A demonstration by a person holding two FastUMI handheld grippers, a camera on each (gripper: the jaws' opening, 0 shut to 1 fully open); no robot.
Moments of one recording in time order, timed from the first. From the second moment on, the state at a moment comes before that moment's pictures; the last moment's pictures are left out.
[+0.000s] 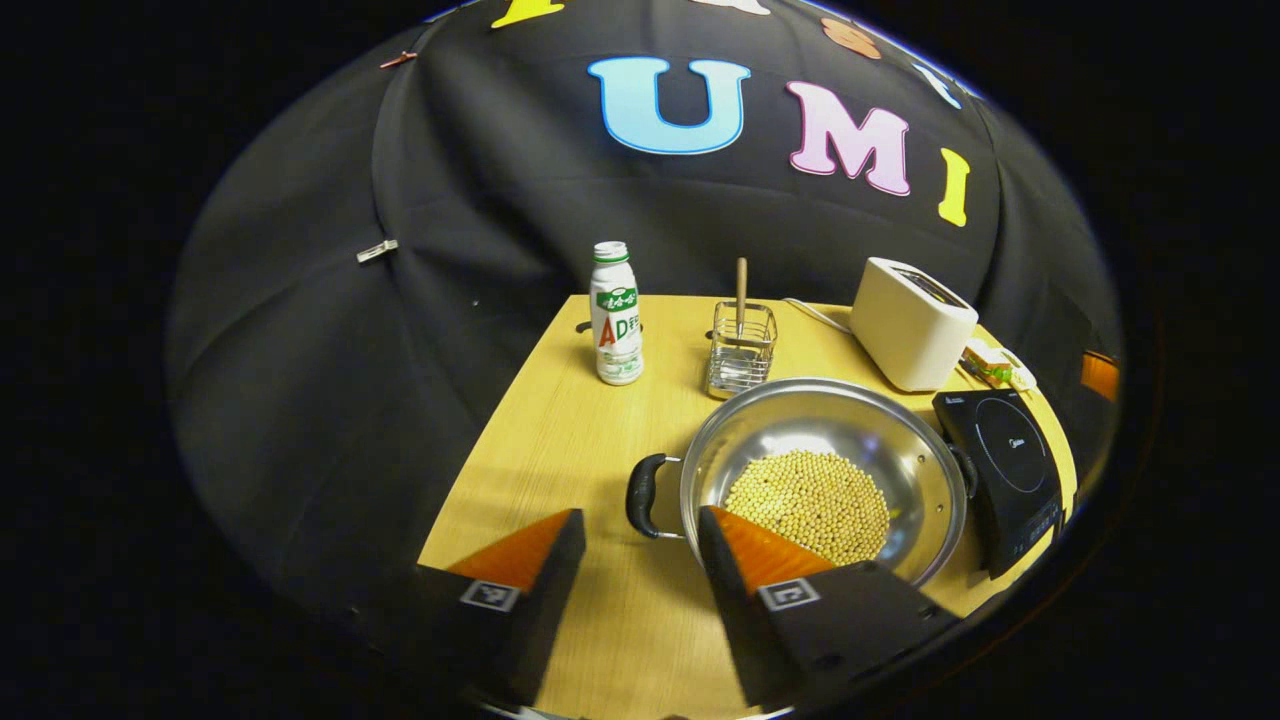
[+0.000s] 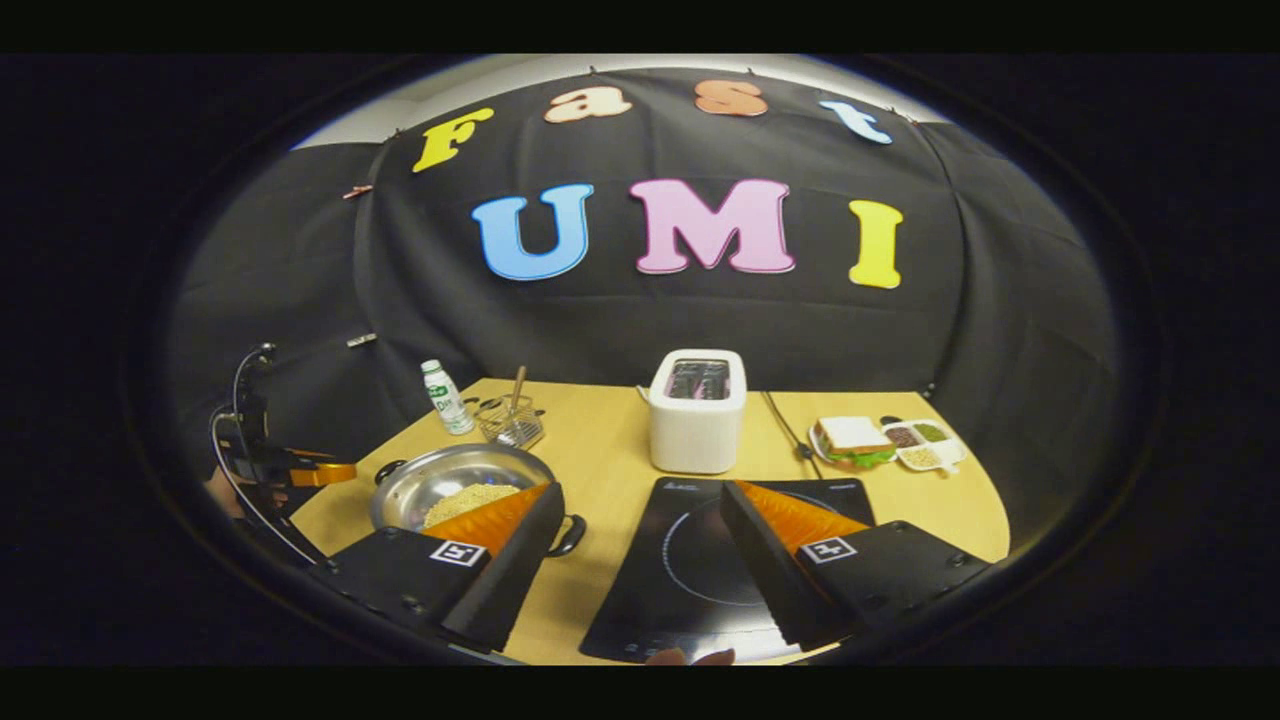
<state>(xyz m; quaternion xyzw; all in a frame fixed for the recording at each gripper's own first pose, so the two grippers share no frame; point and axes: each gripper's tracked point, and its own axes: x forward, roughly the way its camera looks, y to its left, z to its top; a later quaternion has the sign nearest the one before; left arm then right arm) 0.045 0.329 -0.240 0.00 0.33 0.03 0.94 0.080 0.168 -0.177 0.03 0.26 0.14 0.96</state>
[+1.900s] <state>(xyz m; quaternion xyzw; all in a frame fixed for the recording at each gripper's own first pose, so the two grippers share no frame) 0.100 0.291 -0.303 -0.03 0.41 0.00 0.91 0.100 0.240 -0.346 0.01 0.49 0.10 0.87</state>
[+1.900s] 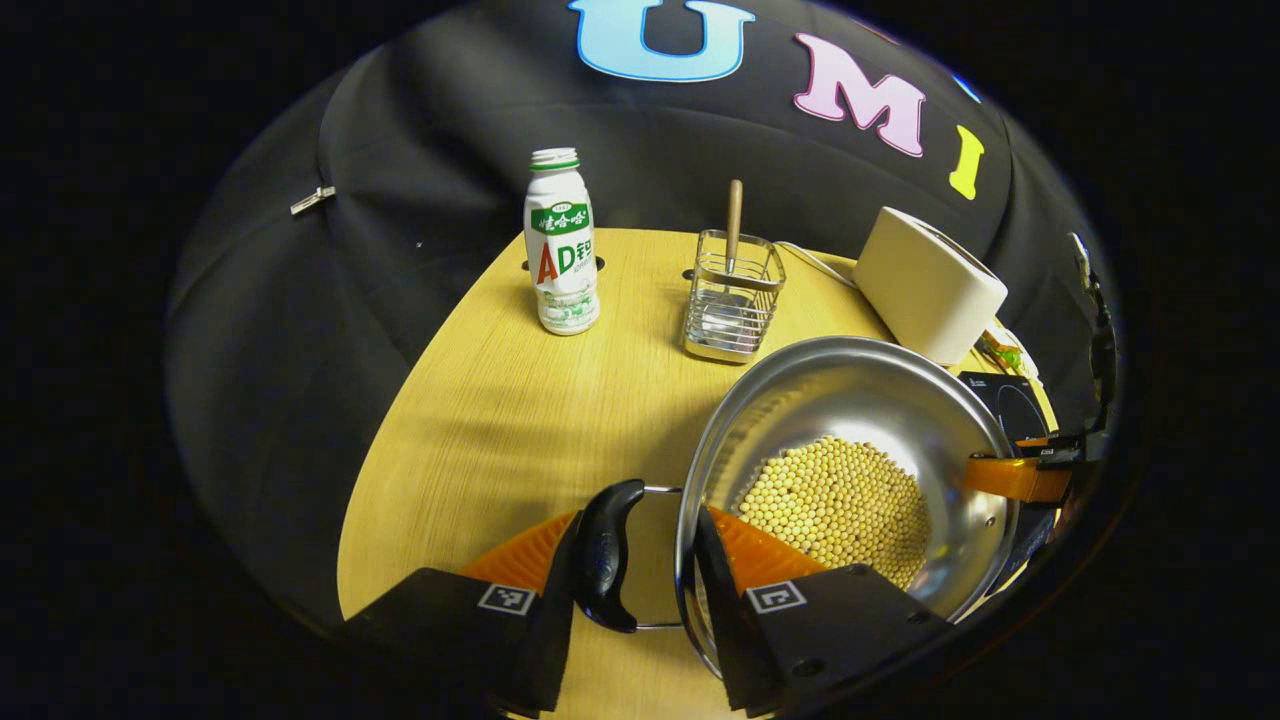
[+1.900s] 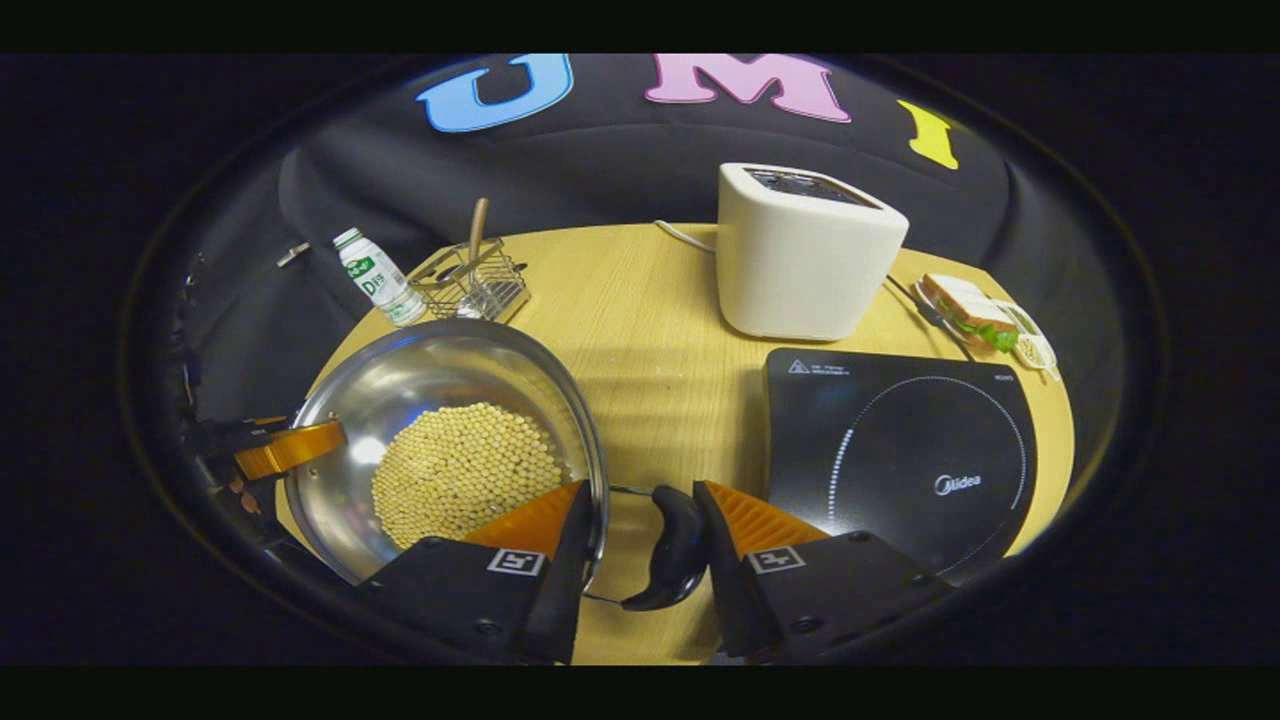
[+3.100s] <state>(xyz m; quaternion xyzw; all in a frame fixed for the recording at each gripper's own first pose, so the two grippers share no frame) 0.112 0.064 -0.228 -0.03 0.43 -0.07 0.90 0.108 0.014 -0.271 0.00 0.48 0.06 0.88</state>
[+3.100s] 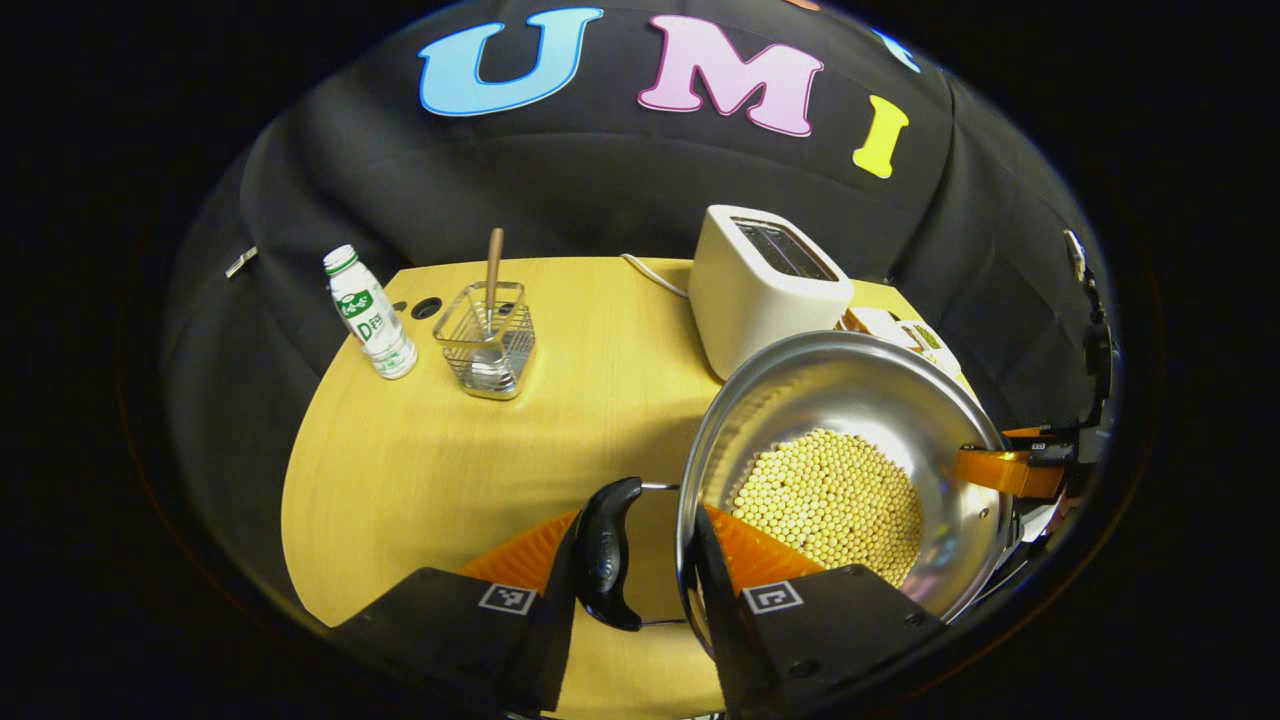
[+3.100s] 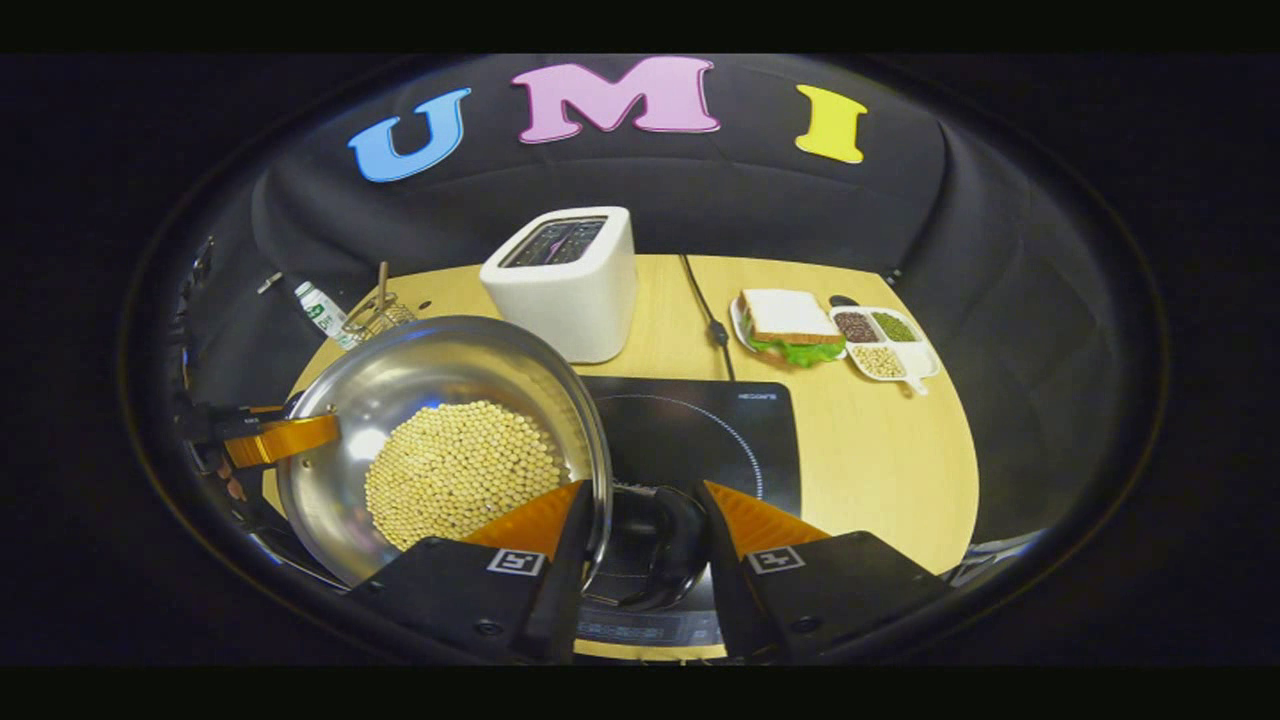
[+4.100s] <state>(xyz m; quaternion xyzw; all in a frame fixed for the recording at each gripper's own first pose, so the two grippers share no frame) 0.136 -0.042 -0.260 -0.02 0.44 -0.07 0.90 0.131 -0.090 -0.310 0.00 0.50 0.05 0.87</state>
